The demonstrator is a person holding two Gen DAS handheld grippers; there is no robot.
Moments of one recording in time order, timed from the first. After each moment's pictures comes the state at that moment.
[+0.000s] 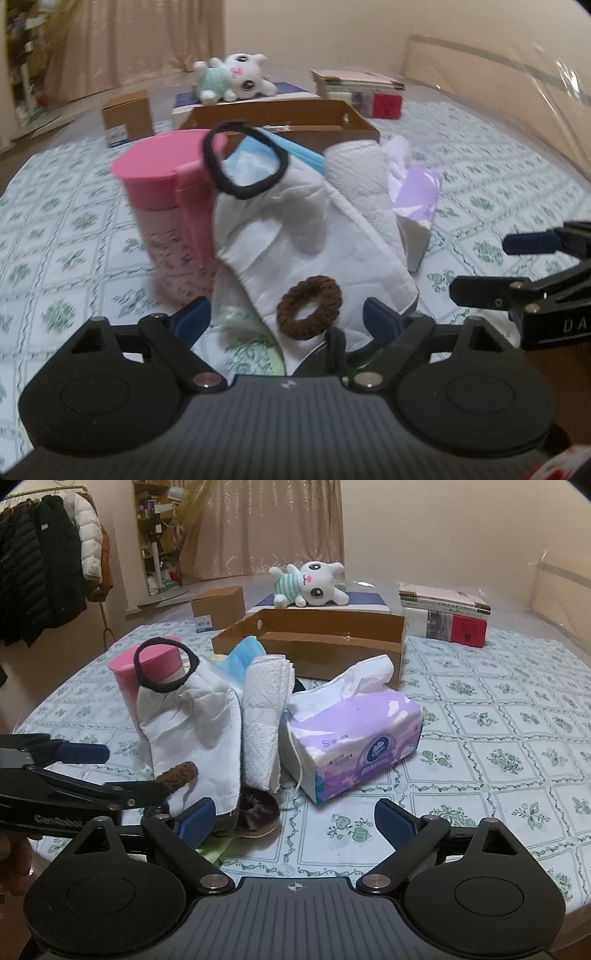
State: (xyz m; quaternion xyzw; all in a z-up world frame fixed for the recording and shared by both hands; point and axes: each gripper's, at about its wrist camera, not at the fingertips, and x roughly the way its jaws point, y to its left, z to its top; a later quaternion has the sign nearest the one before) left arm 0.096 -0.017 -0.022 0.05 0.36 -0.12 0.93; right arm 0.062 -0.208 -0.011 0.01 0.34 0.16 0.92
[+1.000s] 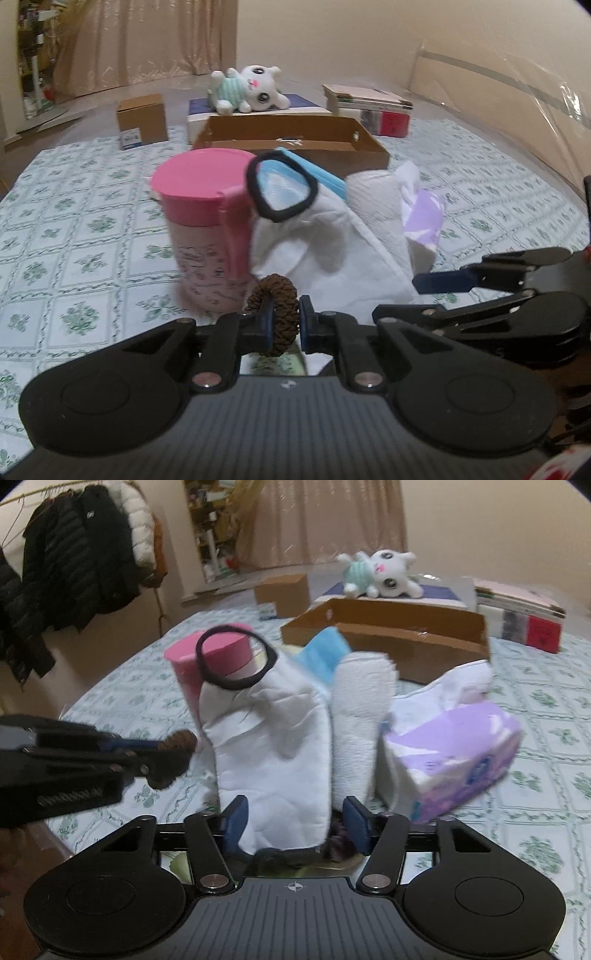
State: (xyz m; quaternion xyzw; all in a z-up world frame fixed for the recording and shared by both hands) left arm 0.088 0.016 0.002 0.01 0.35 -0.11 0.93; right arm 0.090 -0.155 -0.022 0.01 0.36 0.26 0.90
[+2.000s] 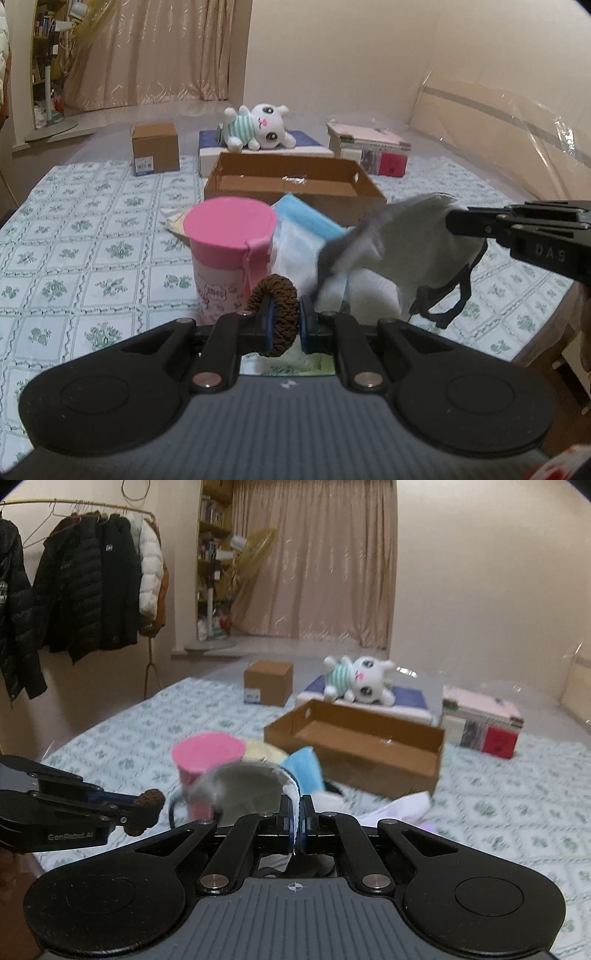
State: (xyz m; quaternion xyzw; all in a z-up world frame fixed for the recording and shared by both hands) left arm 0.066 0.034 0.046 -0.01 0.30 -0.11 0.95; right arm 0.053 -0.173 0.073 -0.04 0.21 0.22 0.95
